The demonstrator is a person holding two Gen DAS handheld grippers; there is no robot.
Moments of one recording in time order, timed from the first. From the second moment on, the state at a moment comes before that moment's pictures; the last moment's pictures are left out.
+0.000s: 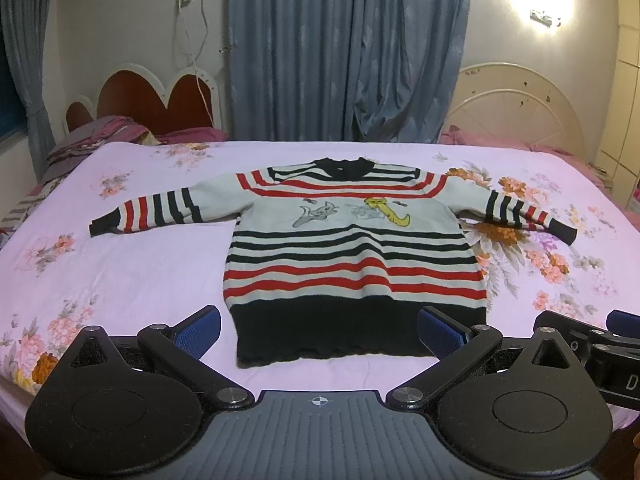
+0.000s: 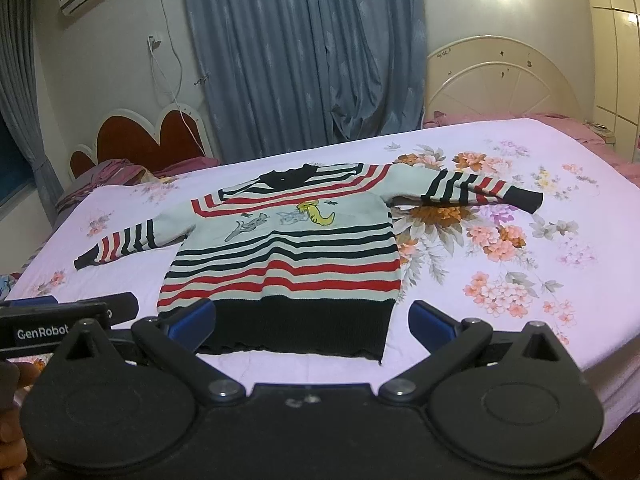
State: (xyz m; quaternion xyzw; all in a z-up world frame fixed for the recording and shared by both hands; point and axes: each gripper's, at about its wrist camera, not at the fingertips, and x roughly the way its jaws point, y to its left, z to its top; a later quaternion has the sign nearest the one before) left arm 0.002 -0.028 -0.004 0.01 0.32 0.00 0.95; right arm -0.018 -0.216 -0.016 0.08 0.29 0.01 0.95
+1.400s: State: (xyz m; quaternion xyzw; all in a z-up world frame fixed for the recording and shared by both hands) left arm 0.063 -0.016 -0.024 0.01 0.36 0.00 0.93; right arm 0.035 -0.213 -0.034 0.08 0.33 0.00 0.94
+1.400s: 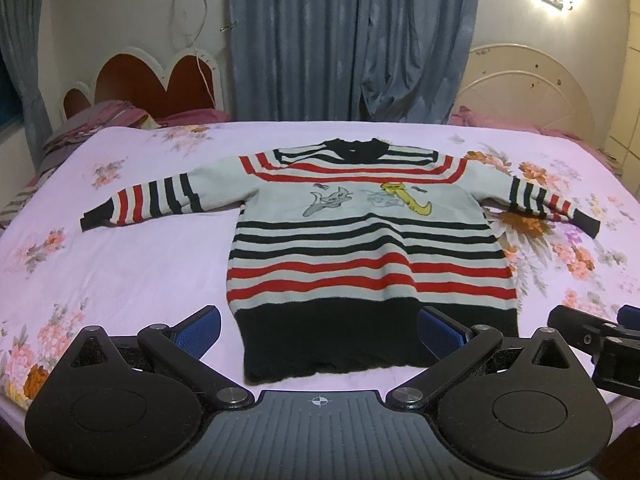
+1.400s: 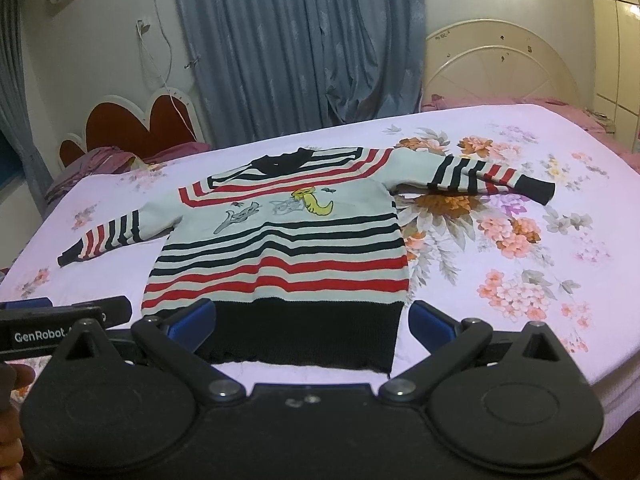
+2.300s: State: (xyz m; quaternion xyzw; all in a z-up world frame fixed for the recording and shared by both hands) left arm 0.245 -0.003 -0.067 0.01 0.37 -0.03 0.93; right arm 0.167 -0.230 -0.057 0.09 0.32 -0.10 0.94
